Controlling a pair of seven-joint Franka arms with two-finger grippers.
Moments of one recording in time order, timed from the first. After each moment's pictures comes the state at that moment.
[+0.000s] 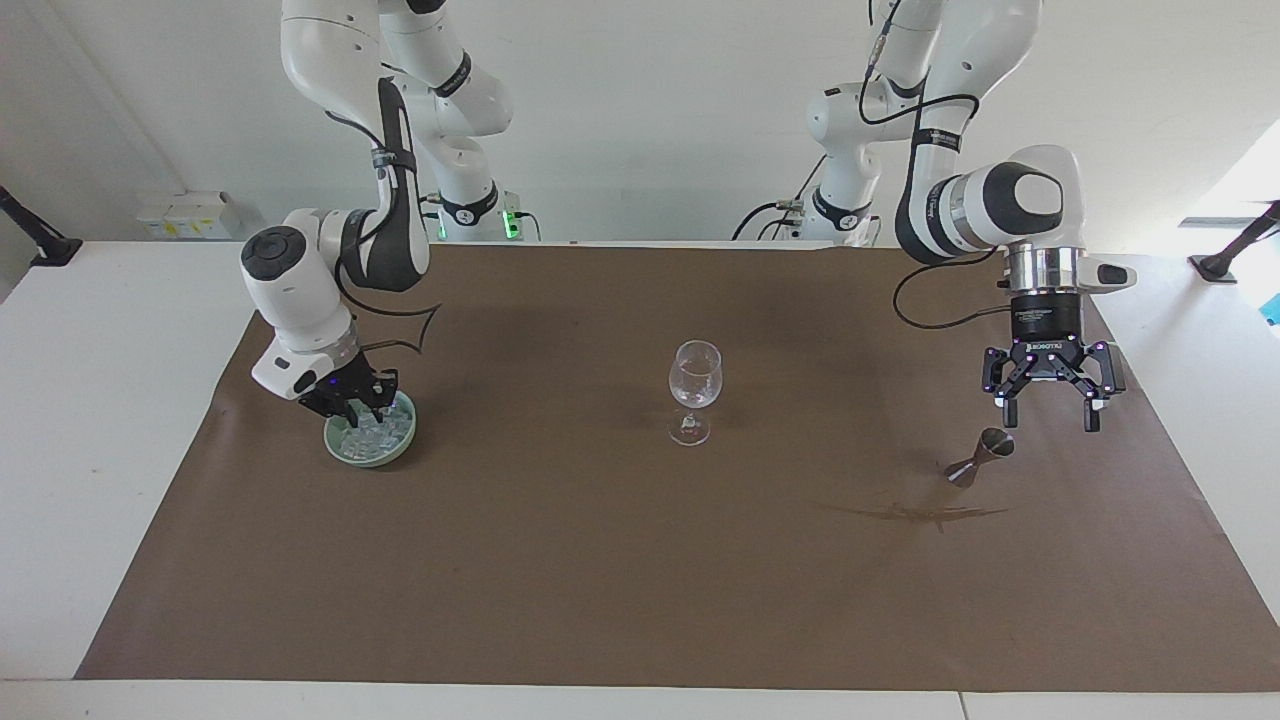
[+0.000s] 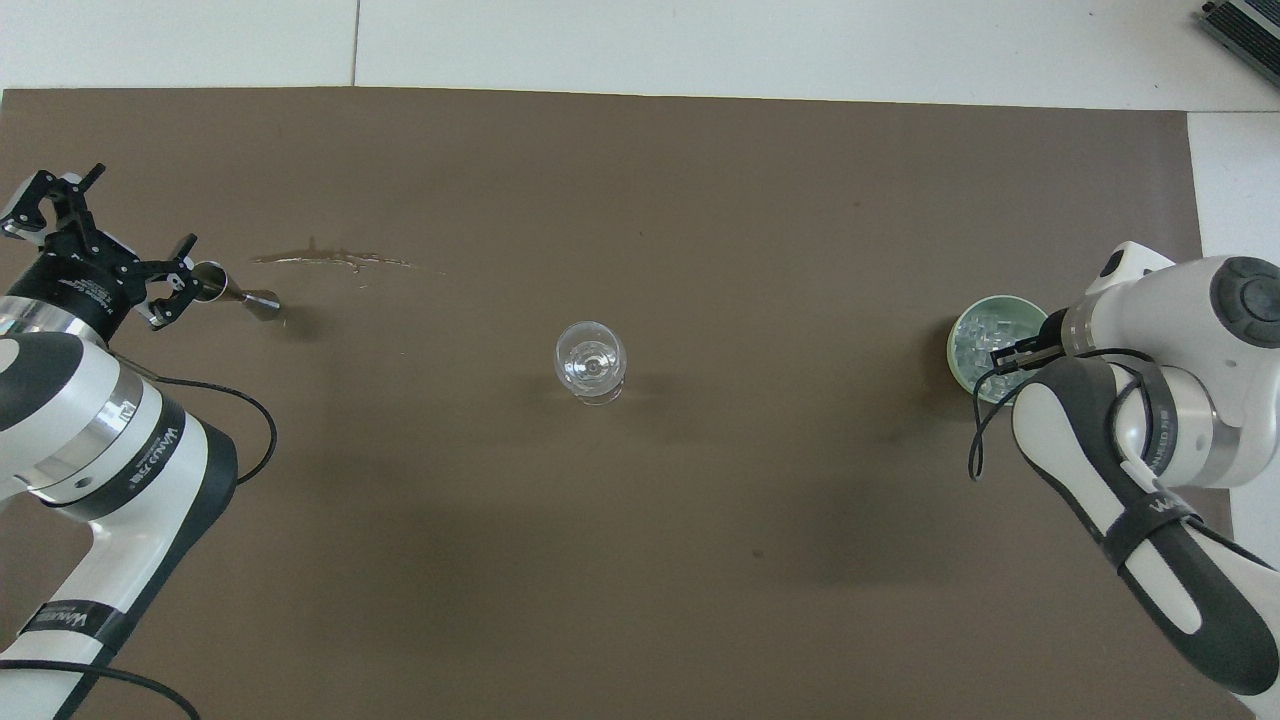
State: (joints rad) left arm 0.07 0.07 -0.19 -2.03 -1.92 3.19 -0.20; right arm -0.04 0.18 -0.06 -2.11 -0.04 2.34 -0.31
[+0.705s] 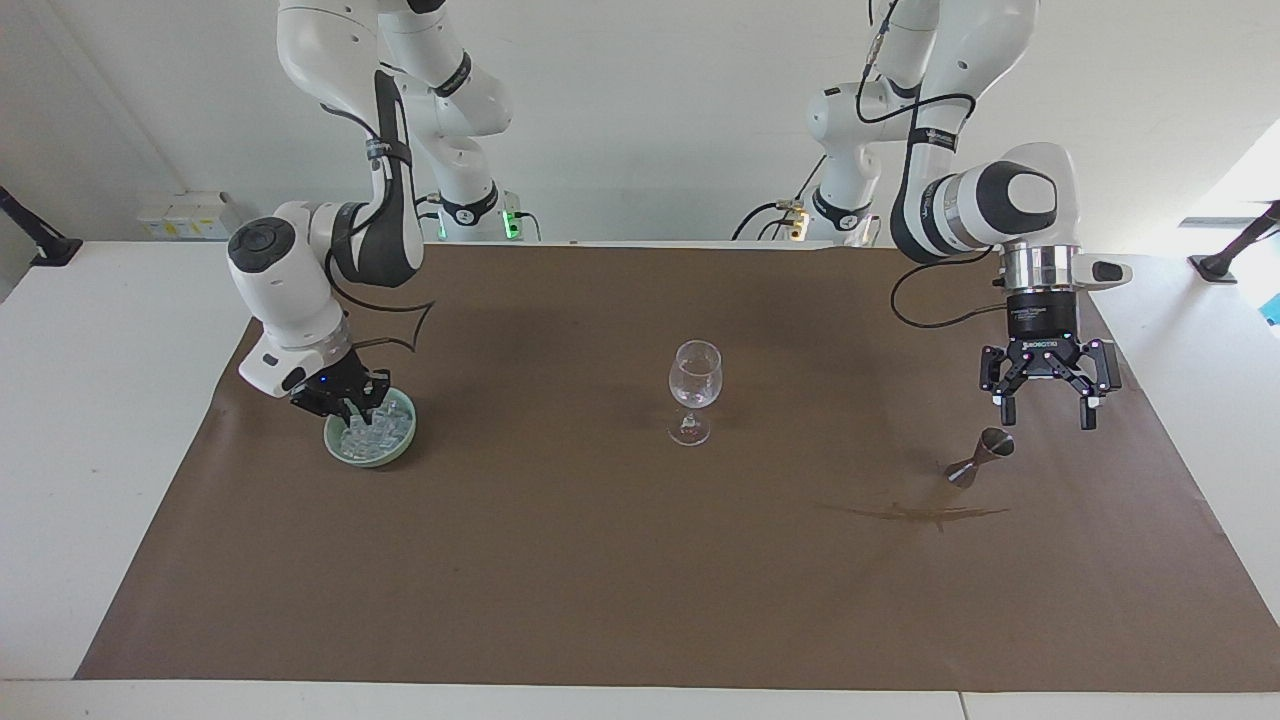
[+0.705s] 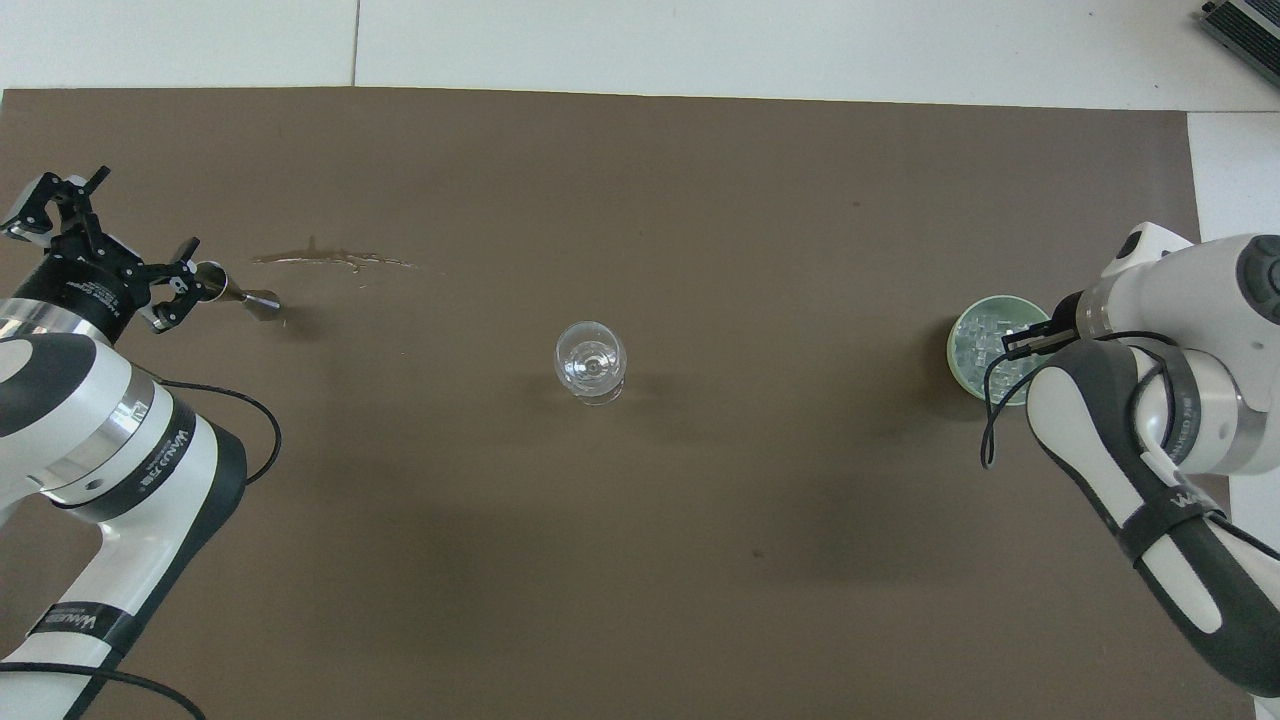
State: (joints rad) left arm 0.06 0.07 -0.20 -2.03 -1.92 3.22 -0.18; right arm -0.04 0.17 -0.06 -2.02 -0.04 2.25 -0.30
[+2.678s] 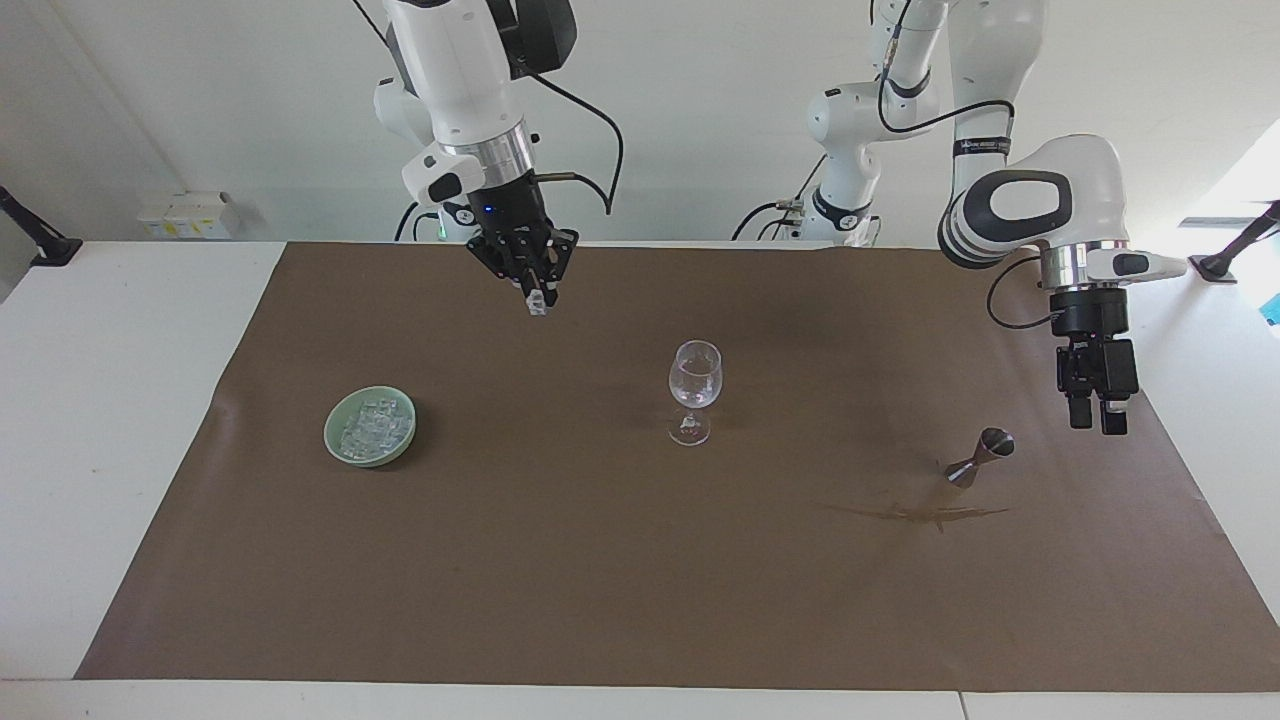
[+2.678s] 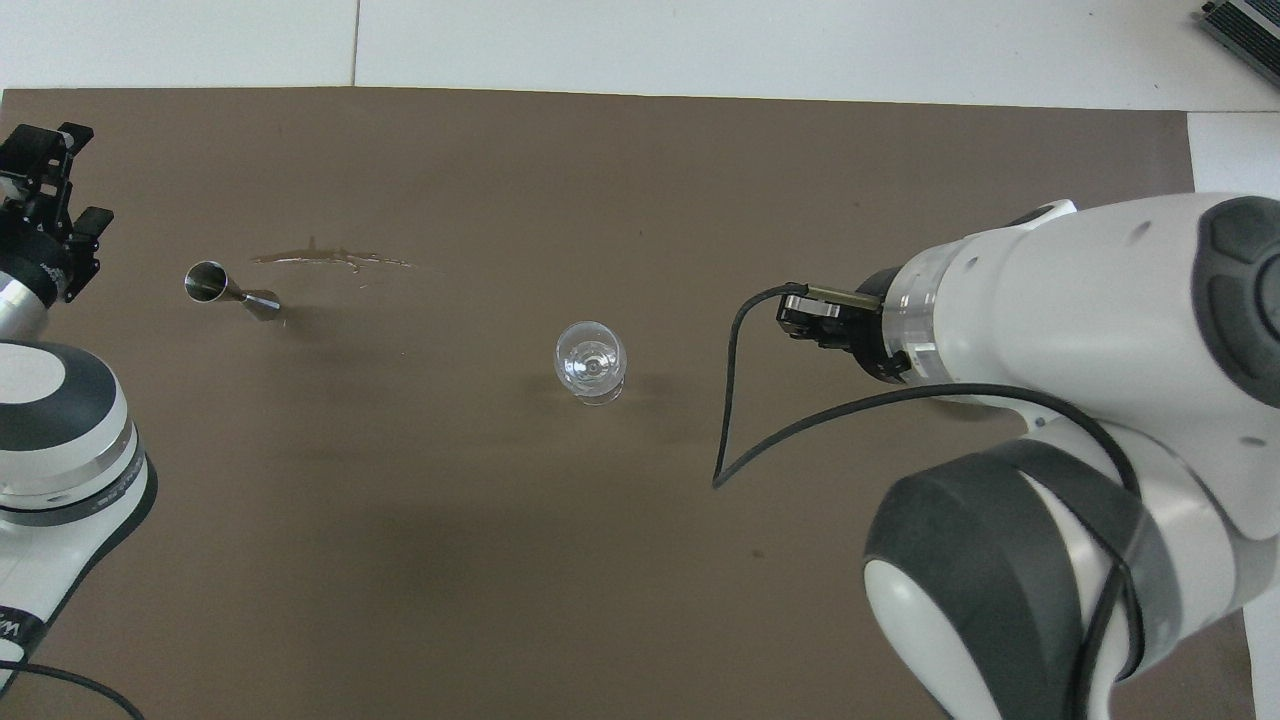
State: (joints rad) left arm 0.10 0.07 -0.17 -2.07 -1.23 3.14 0.02; right arm 0.07 -0.02 0.33 -1.73 0.12 1.96 0.65
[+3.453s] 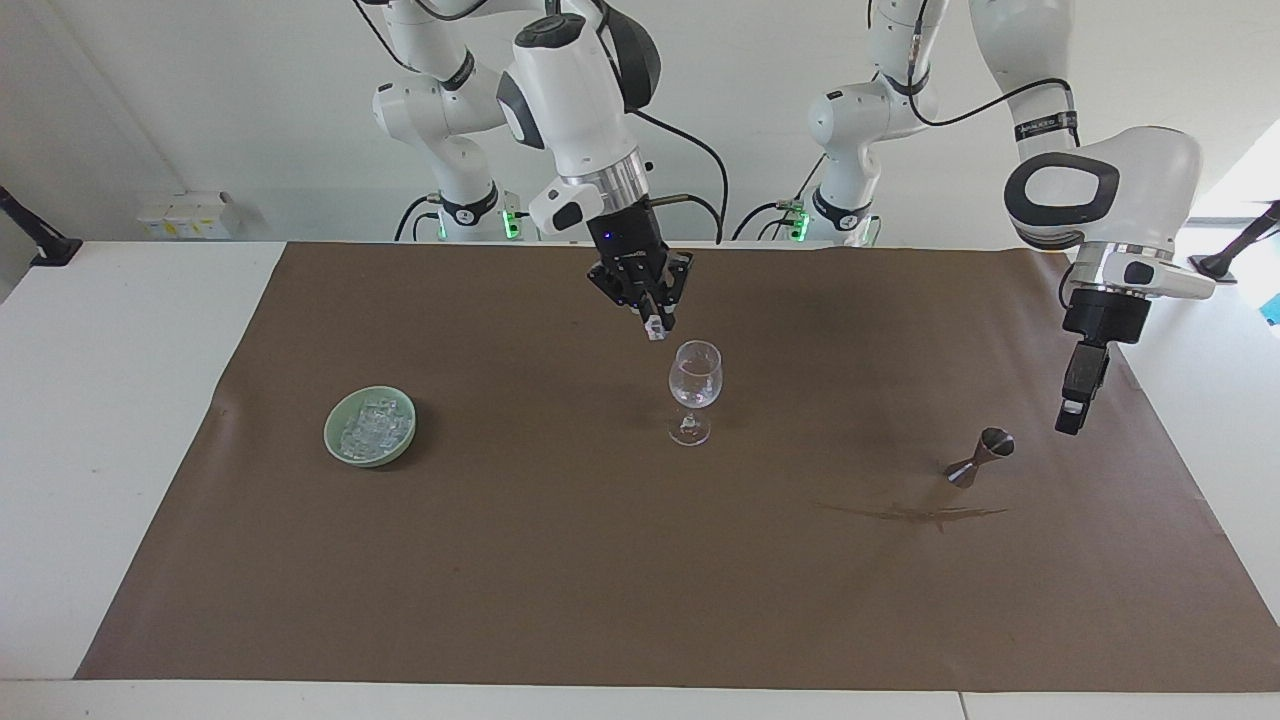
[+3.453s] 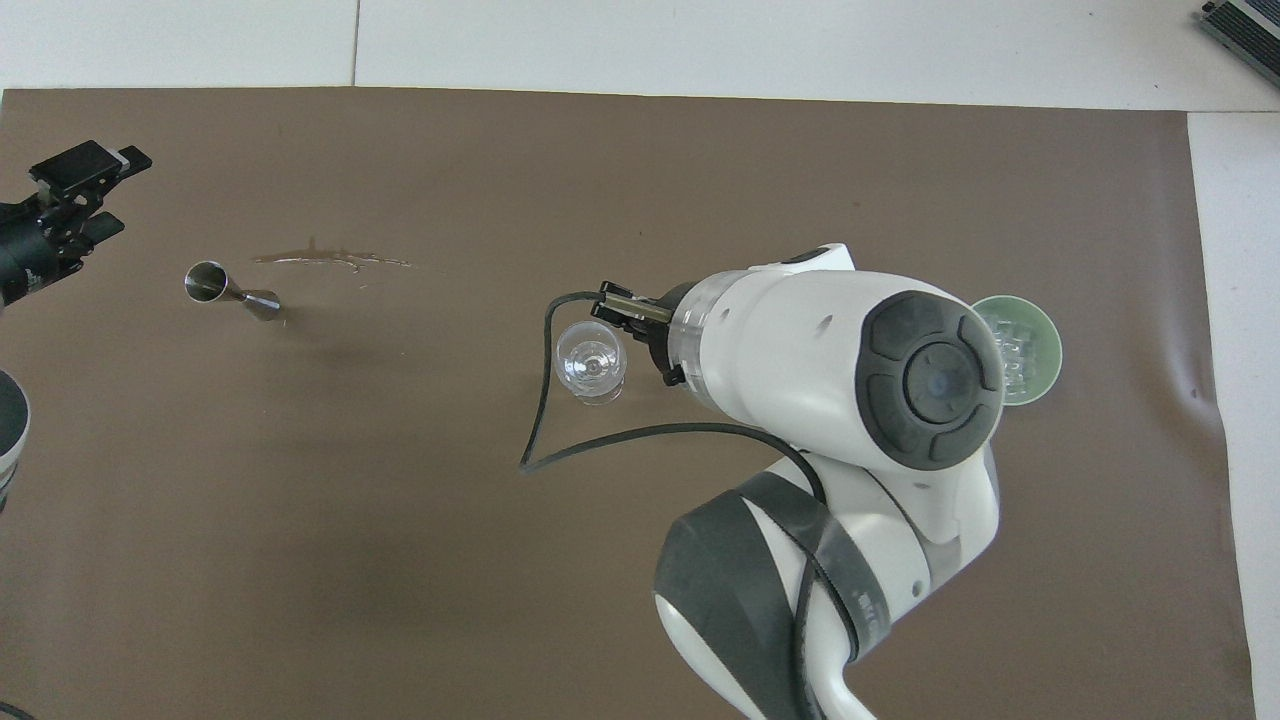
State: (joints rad) left arm 0.19 0.03 -0.14 -2.05 -0.77 2.70 0.01; right arm 0.25 0.12 0.33 -1.74 0.11 2.26 0.87
